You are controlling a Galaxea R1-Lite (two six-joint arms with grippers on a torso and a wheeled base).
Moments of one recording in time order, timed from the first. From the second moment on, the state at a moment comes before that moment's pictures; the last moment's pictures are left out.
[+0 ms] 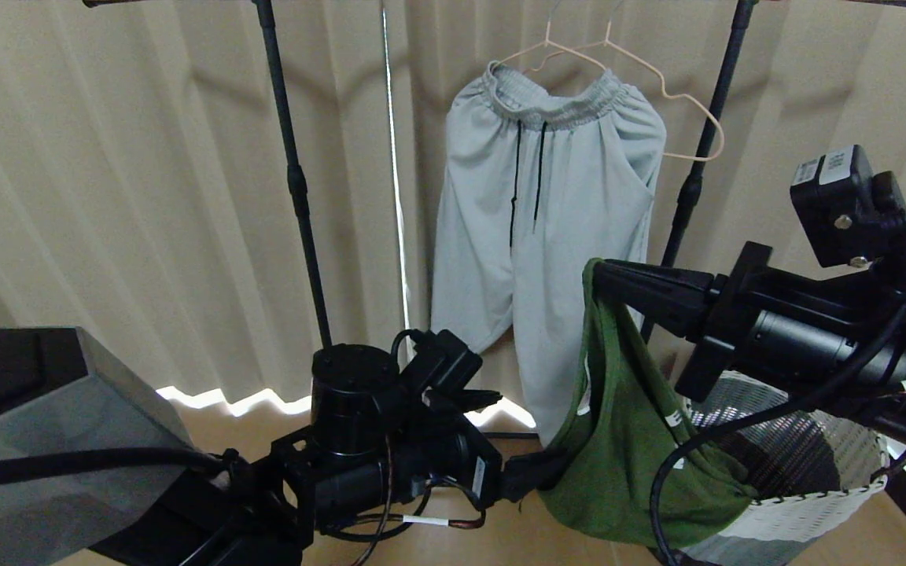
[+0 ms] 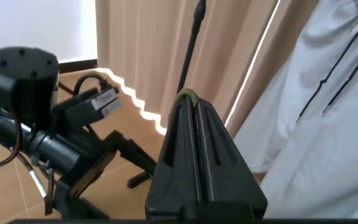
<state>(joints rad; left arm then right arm) -0.75 2.01 -0.68 -1.10 -0.33 -0.07 0.62 1.46 -0.67 -0.83 0.24 -0.11</state>
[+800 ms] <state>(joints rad) -0.74 2.08 -0.62 -1.13 -0.32 -0.07 0.65 1.42 -0.67 -0.83 0.29 -0.09</state>
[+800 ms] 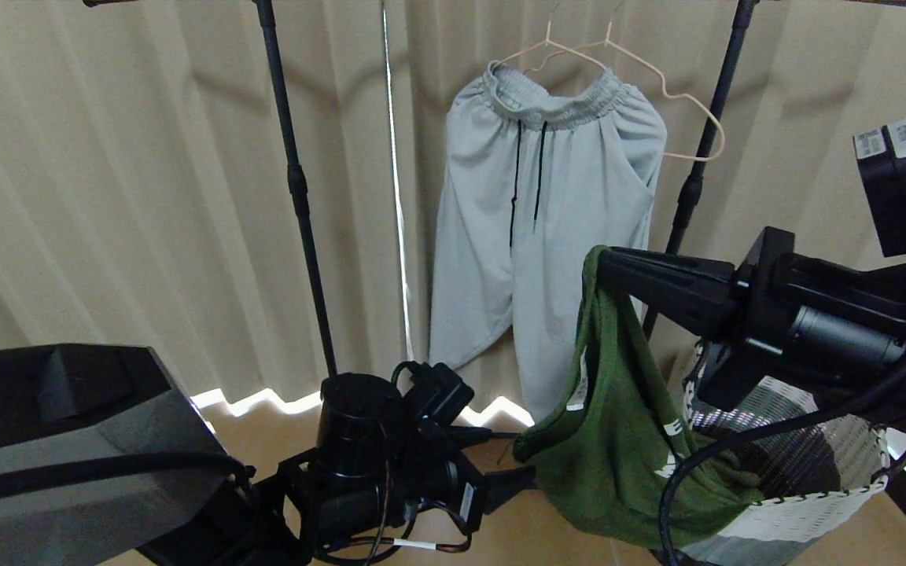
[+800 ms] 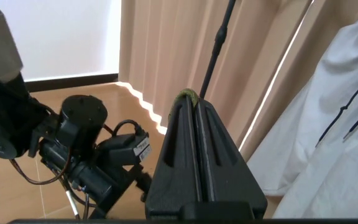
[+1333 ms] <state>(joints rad) -0.74 2.08 -0.50 -1.36 -0.32 -0.07 0.65 1.42 -0.68 -0.83 0.29 -0.09</state>
